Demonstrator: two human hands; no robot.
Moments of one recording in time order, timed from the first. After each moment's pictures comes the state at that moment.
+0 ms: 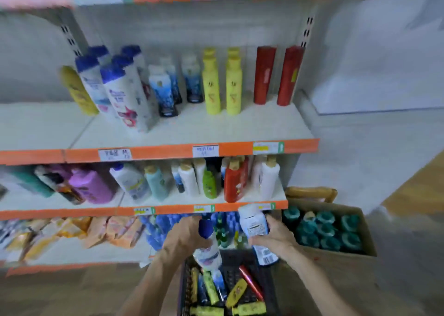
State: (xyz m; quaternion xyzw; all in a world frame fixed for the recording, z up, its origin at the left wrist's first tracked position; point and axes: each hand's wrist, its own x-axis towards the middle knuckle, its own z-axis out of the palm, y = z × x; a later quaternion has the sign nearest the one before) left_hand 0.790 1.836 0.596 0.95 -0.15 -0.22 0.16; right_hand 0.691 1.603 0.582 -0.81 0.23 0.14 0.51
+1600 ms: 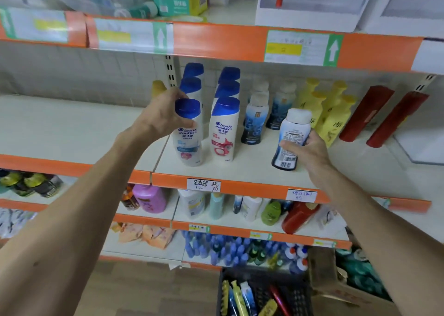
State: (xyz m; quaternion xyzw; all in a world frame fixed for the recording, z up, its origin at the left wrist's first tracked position) left_hand 1.093 2.046 0.846 0.92 -0.17 0.04 0.34; right_hand 1.001 1.726 0.758 -0.76 0.21 -0.16 0.60
